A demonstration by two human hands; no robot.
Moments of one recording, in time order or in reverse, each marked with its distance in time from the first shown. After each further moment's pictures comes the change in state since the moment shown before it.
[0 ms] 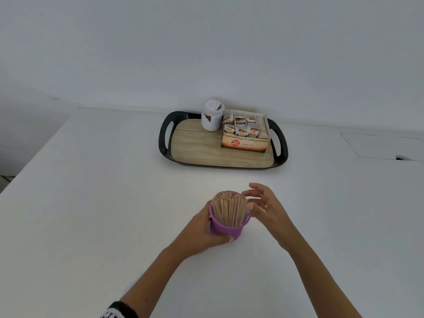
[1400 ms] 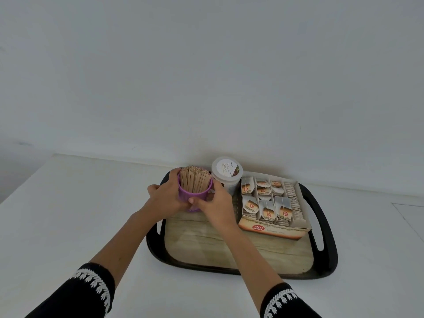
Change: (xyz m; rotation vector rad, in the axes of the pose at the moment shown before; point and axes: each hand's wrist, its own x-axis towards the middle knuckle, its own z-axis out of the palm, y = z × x) left_hand 0.266 -0.024 -0.230 0.546 0.364 -0.073; right_hand 0.330 -0.035 0.095 -0.139 0.125 -0.130
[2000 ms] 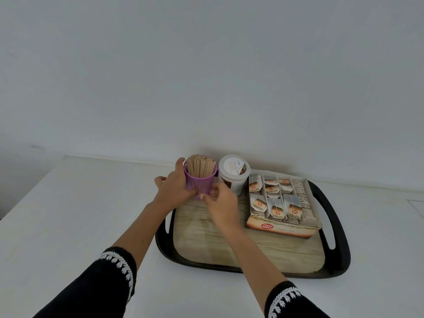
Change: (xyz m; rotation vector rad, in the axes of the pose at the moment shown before) left_hand 0.023 -0.002 0.004 0.008 0.137 -0.019; right_hand 0.000 -0.002 0.013 -0.084 0.081 0.086
